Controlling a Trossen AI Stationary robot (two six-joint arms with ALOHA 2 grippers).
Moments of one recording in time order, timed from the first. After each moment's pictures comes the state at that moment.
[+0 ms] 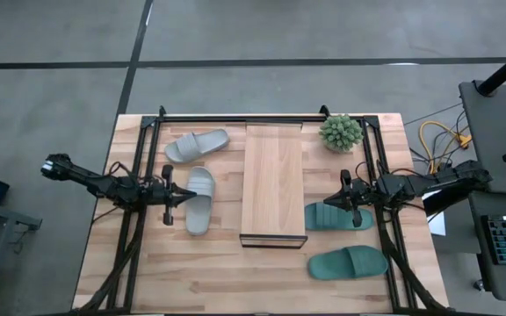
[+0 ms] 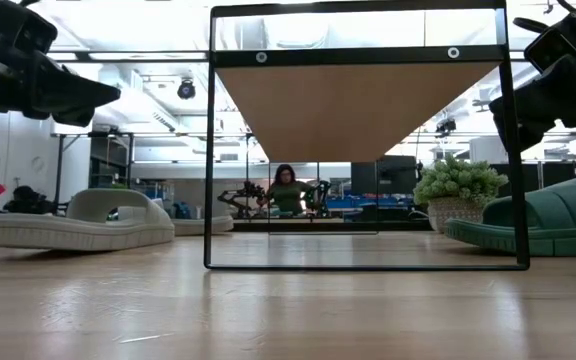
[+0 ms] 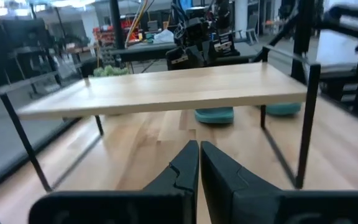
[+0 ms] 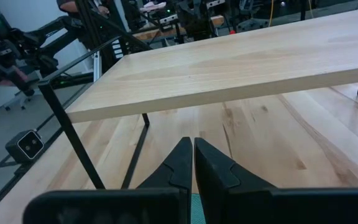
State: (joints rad) left arm -0.35 0.22 0.01 0.12 -0.42 0.09; right arm 0.21 0.21 0.01 0.05 0.09 0.23
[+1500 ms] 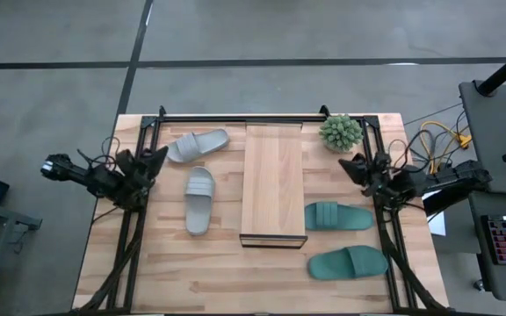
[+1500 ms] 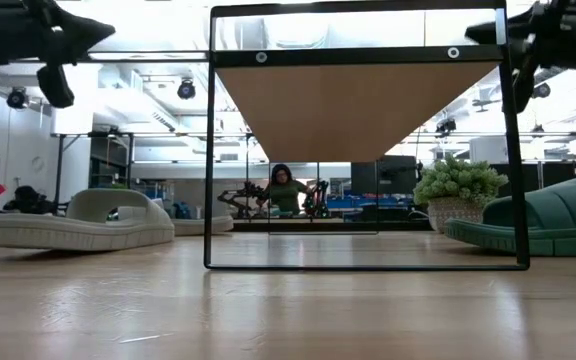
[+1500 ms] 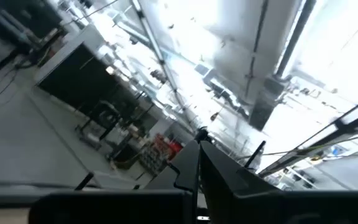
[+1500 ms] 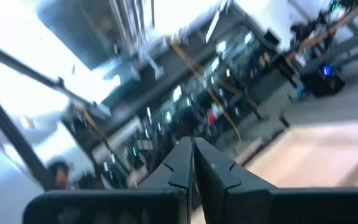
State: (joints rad) left arm -0.35 0.22 0.01 0.89 -0.87 -0.20; right arm 0.21 0.21 0.01 0.65 0.53 0.52
